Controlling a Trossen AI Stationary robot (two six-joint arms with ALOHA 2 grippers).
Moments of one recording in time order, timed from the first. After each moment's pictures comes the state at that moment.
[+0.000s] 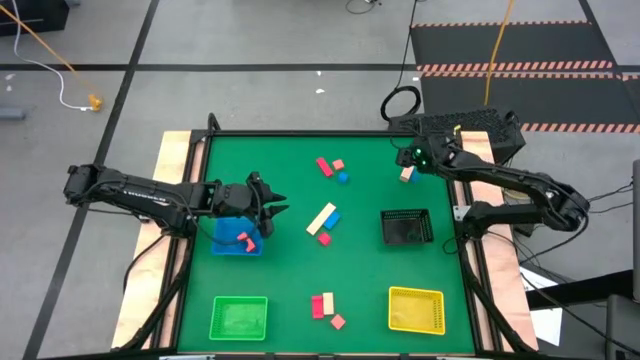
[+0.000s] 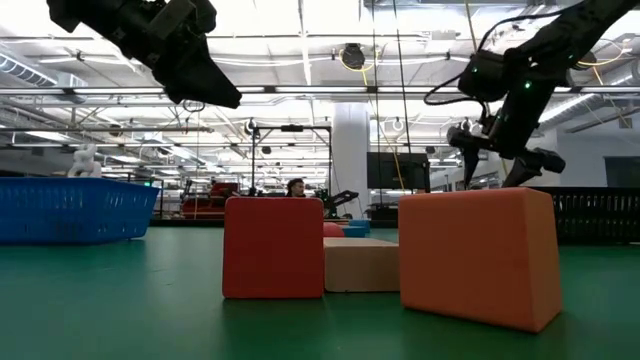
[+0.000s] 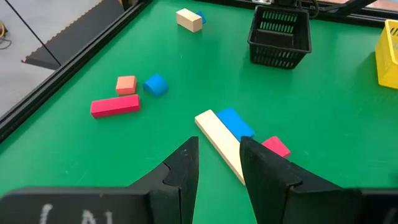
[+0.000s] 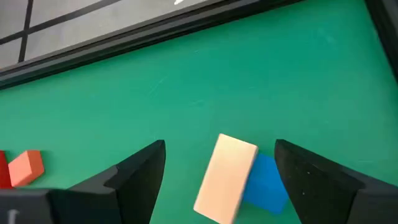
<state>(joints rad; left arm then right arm) -0.05 1.08 0.65 -0.10 -0.29 -0.19 -0.72 1.13 0.56 -0.41 0.30 0.97</state>
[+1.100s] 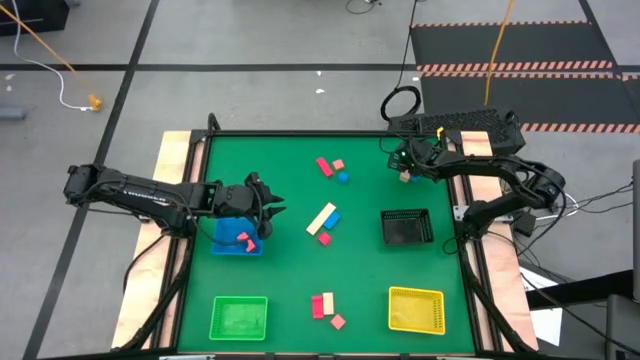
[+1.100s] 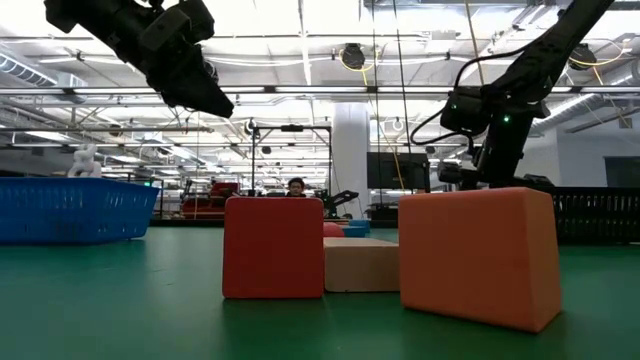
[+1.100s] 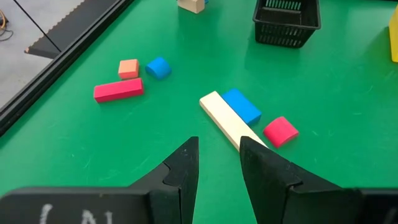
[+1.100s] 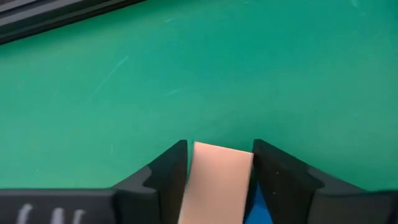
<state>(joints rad) -0.05 1.08 0.65 -0.17 -0.29 -0.18 -0.72 1.39 0.56 -0.27 0.34 1.00</state>
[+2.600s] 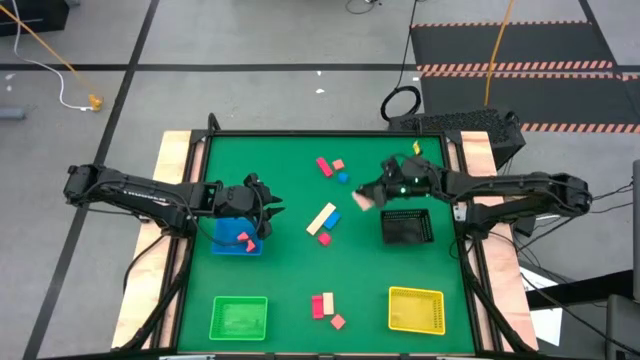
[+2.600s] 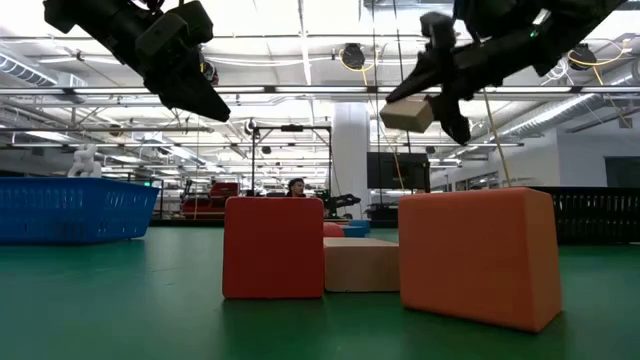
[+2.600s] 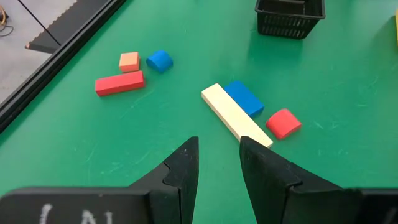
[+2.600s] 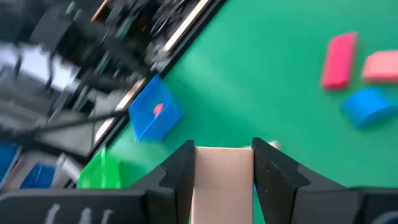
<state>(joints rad) -0.05 1.08 0.65 -0.20 -0.29 -0.18 -0.24 1.12 0.55 0.17 -0.13 0.77</state>
